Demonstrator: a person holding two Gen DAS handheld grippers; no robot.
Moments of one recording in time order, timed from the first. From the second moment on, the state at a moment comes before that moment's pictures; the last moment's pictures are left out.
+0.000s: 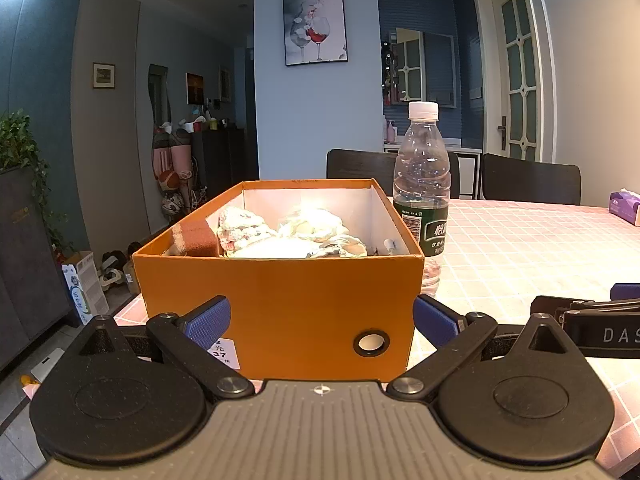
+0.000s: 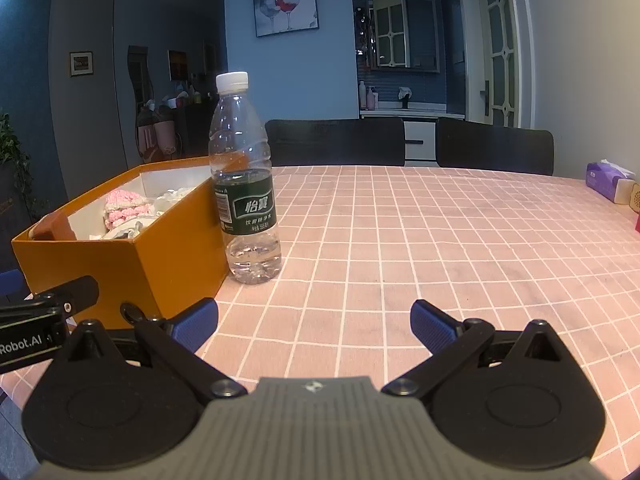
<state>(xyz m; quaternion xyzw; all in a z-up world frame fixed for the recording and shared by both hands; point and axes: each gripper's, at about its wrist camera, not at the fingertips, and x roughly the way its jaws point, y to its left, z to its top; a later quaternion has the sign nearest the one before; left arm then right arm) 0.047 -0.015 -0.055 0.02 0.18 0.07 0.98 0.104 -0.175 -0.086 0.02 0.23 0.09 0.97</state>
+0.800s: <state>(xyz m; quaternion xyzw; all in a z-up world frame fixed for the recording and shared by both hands) 0.047 -0.016 -0.057 0.01 0.18 0.07 0.98 0.102 -0.173 -0.091 0.02 0.24 0.09 0.97</state>
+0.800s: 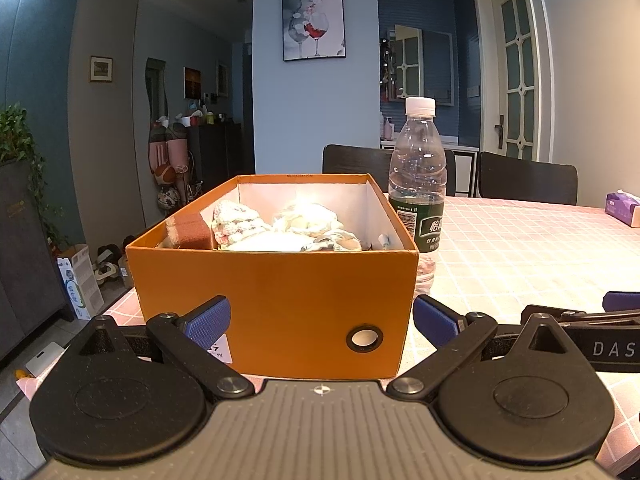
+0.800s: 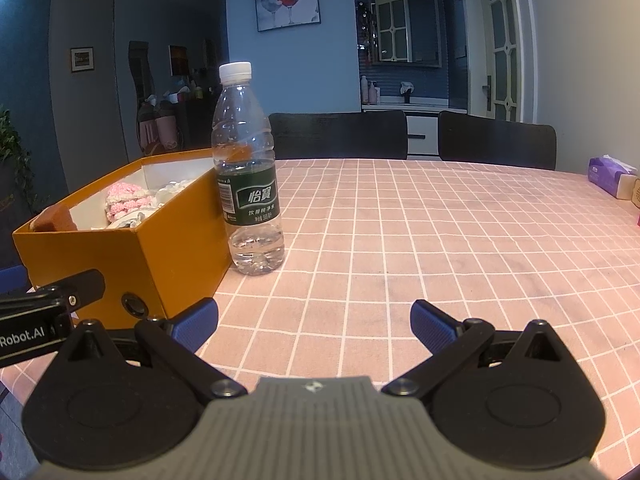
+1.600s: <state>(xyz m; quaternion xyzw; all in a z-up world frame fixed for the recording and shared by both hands) 0.046 -0.013 -0.058 0.00 0.18 0.06 0.98 0.099 -0.169 -0.094 0.01 0.25 0.09 0.96</state>
